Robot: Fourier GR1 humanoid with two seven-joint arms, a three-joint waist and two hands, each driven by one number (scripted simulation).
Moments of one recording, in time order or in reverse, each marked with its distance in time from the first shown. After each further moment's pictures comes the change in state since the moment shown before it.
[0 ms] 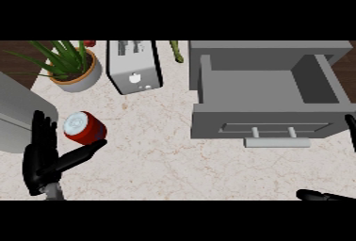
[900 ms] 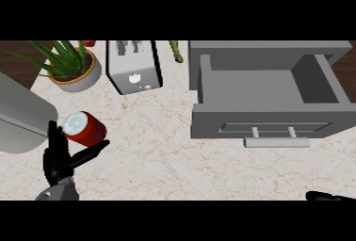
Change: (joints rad) left arm -0.162 0.049 0.135 0.565 0.155 -0.029 -0.364; right arm -0.019 0.006 -0.050 -0.040 -0.009 0.027 0.056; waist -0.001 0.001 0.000
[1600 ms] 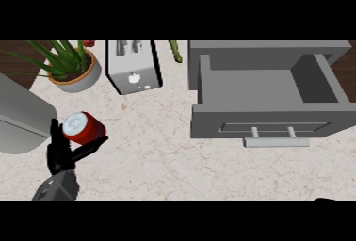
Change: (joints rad) left arm -0.187 0.095 0.069 0.420 0.094 -0.055 -0.221; right arm -0.002 0.003 -0.028 -0.054 -0.014 0.024 0.057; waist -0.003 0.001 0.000
